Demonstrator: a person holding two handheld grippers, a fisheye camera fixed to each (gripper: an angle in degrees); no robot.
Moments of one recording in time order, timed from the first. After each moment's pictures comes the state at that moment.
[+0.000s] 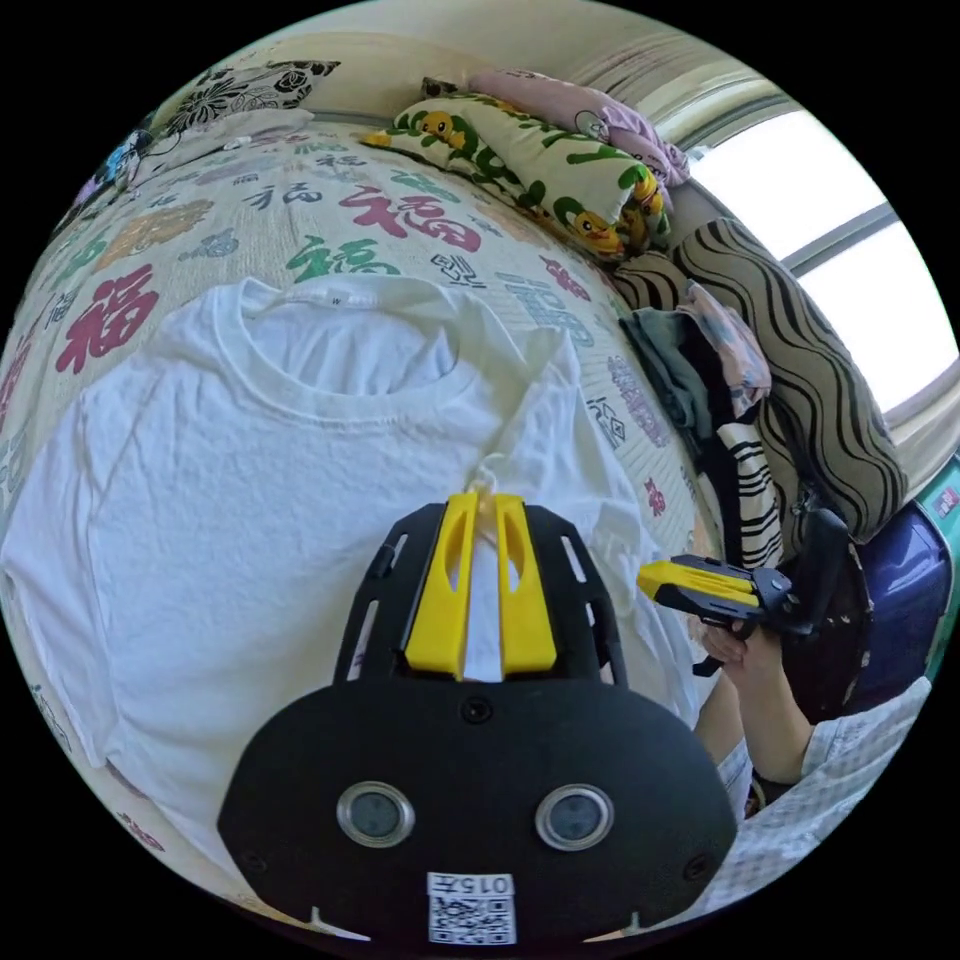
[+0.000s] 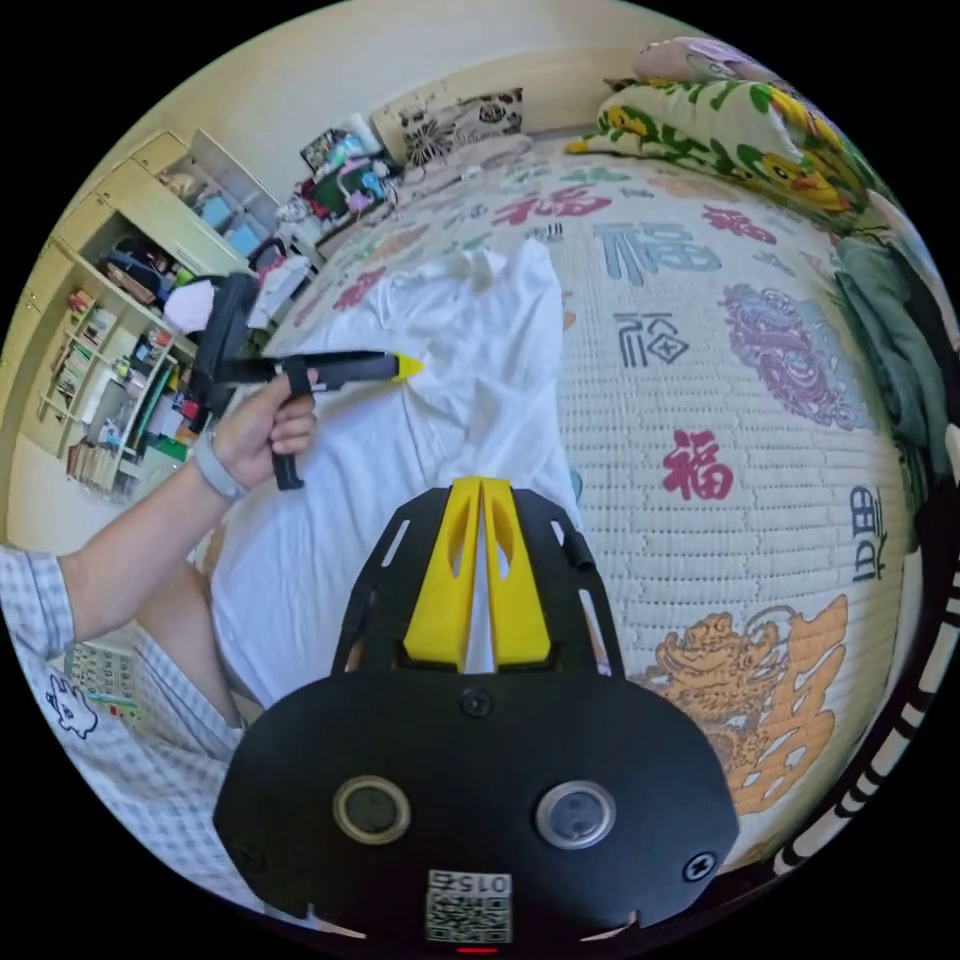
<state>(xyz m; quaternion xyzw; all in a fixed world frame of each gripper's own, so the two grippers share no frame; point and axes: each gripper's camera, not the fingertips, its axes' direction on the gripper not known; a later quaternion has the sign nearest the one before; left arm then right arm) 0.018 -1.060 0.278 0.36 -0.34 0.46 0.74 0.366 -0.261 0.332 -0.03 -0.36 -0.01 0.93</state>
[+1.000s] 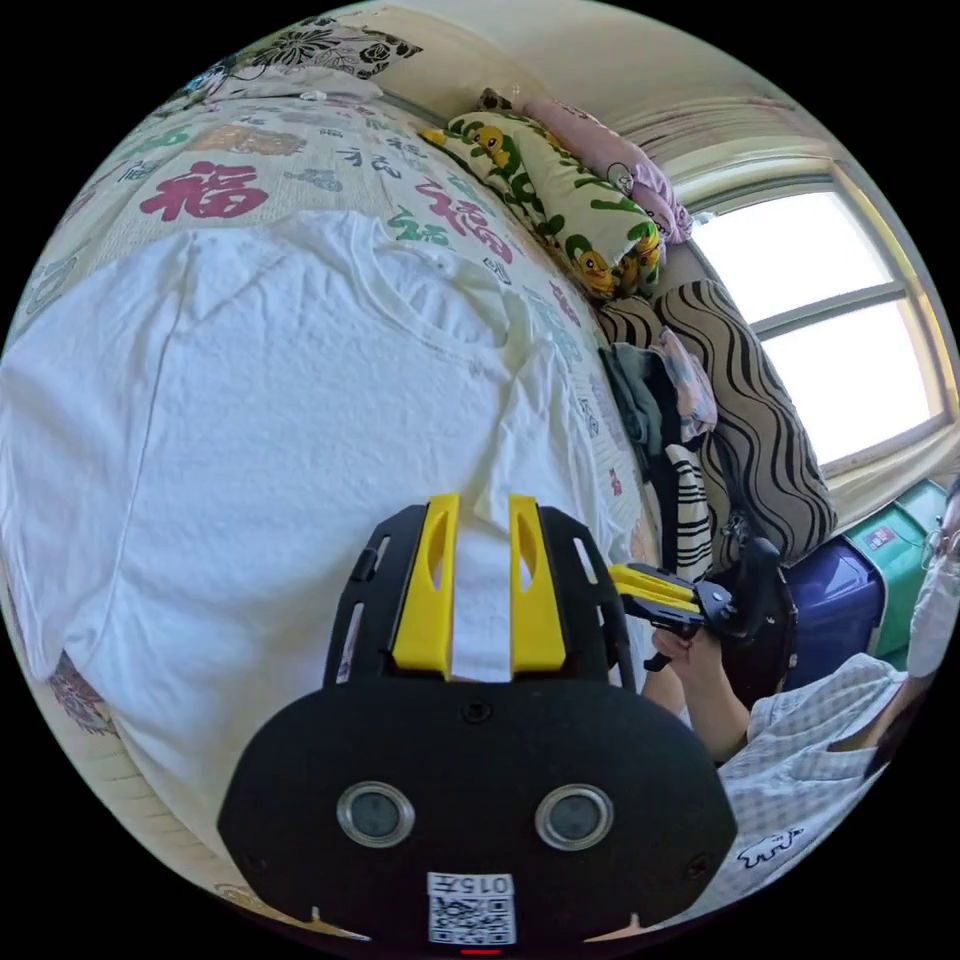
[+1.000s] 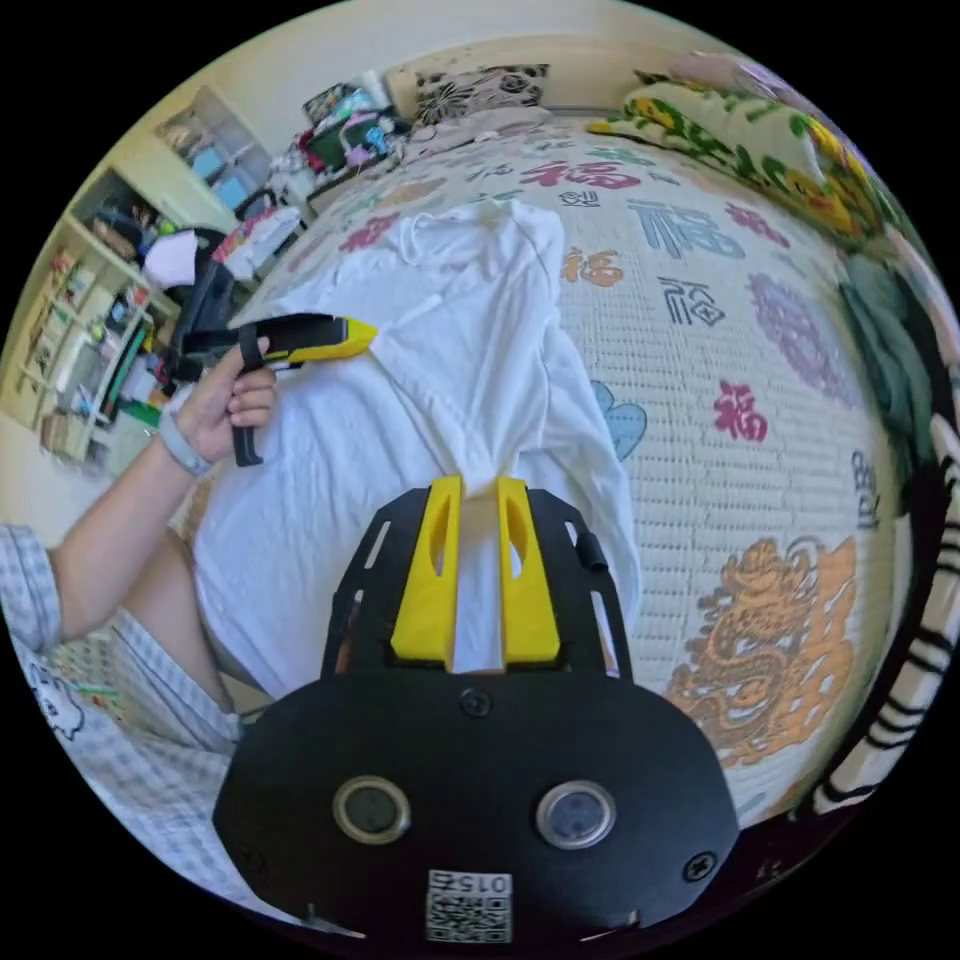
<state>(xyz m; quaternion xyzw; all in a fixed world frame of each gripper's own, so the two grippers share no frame) -0.023 -0.956 0.187 0.34 -0.22 0.45 0.79 0.334 -0.230 0.335 -0.06 -0.33 -0.02 0.94</state>
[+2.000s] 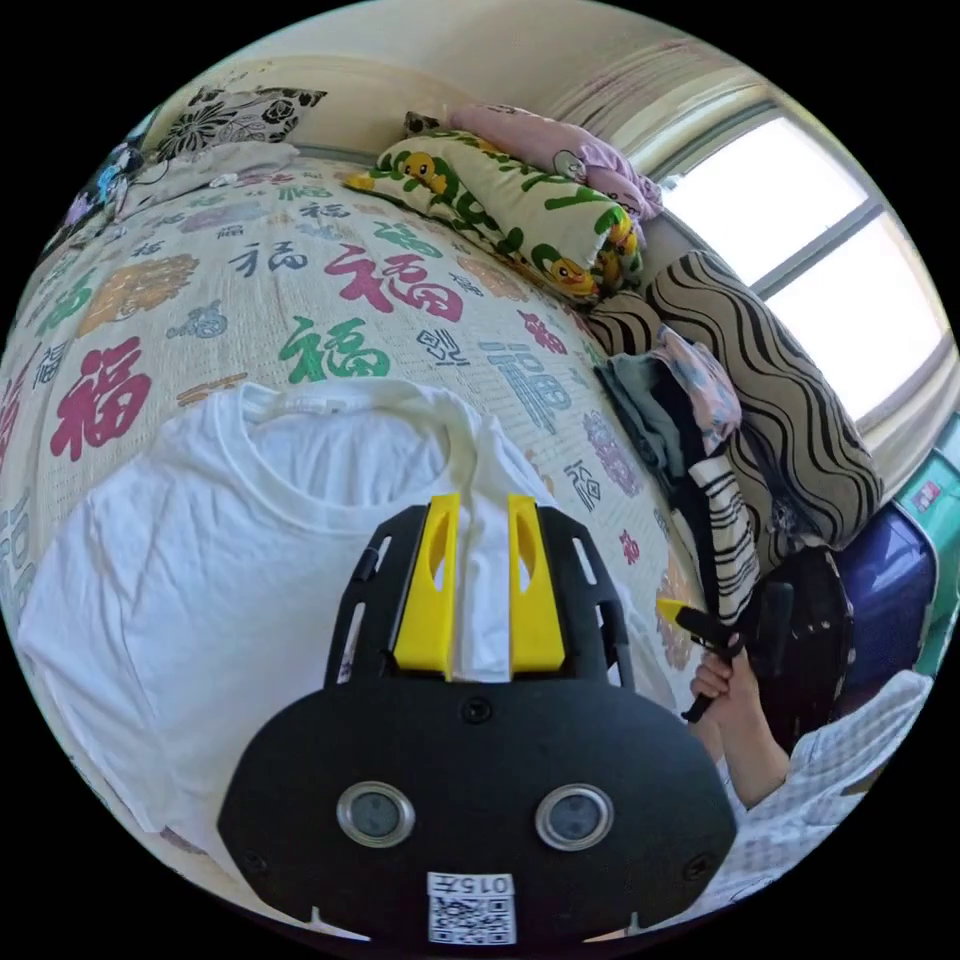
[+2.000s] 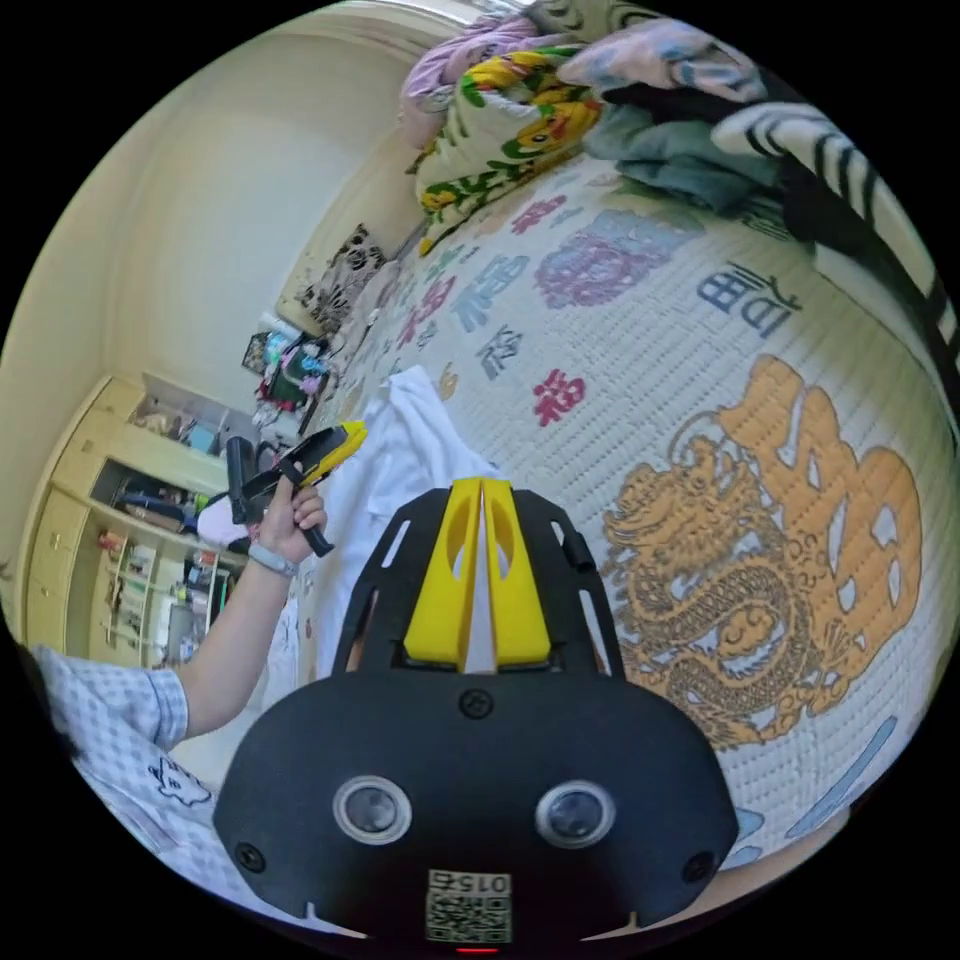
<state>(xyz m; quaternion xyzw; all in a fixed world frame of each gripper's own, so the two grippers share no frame) 0.075 -0.894 0.230 0.36 -0.30 0.51 0.72 0.451 -0.197 0.417 0.04 -0.44 0.28 0.85</state>
